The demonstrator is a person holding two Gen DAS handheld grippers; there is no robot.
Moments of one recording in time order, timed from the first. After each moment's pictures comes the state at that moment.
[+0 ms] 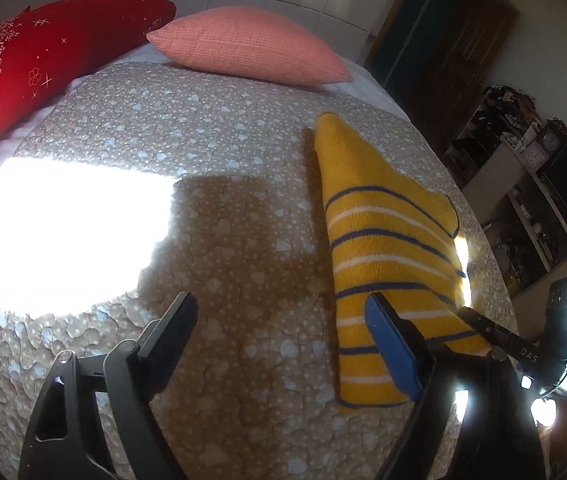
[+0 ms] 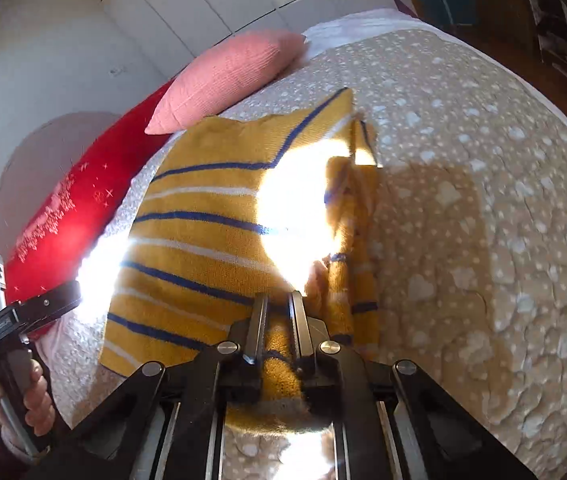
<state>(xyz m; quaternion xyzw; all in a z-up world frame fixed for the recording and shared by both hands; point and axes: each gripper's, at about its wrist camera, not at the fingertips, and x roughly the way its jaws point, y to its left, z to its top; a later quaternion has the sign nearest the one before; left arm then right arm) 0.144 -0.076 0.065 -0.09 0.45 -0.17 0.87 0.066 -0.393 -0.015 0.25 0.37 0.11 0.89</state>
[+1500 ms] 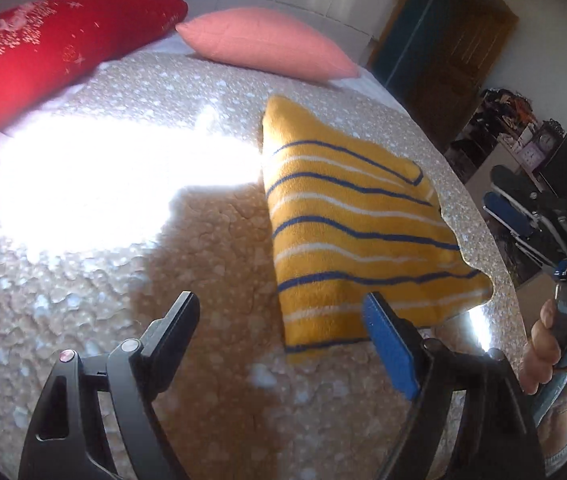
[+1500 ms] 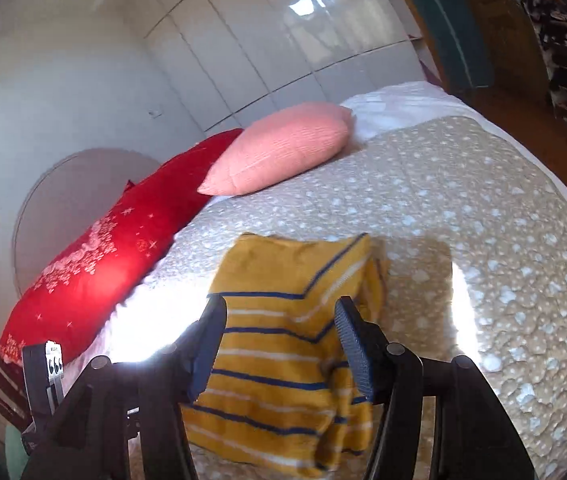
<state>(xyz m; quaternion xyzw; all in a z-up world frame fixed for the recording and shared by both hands) 0.065 -0.017 0.058 -0.09 0.42 -0.15 0.89 0.068 -0.303 0.072 0.20 0.26 0.15 0.93</state>
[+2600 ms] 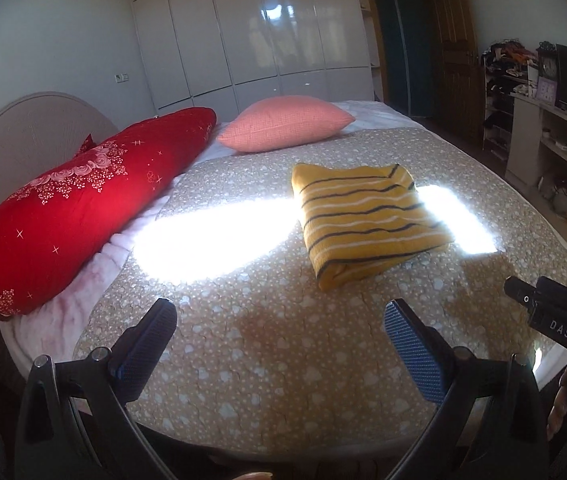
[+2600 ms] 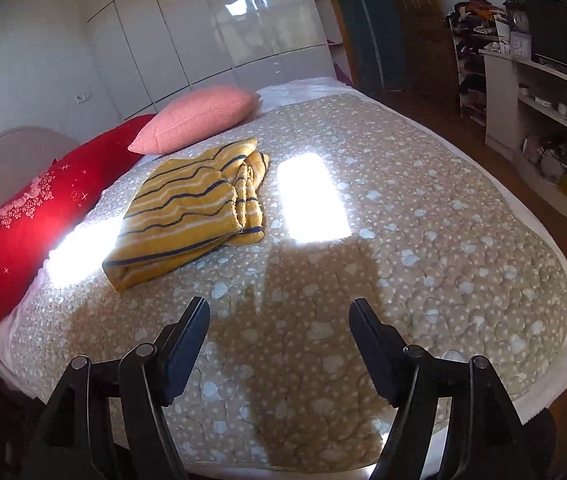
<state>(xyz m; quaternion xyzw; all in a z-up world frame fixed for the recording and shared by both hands) -0.108 -0.056 0.119 0.11 0.30 -0.05 0.95 -0.131 -0.297 0.007 0.17 0.30 -0.06 0.94</state>
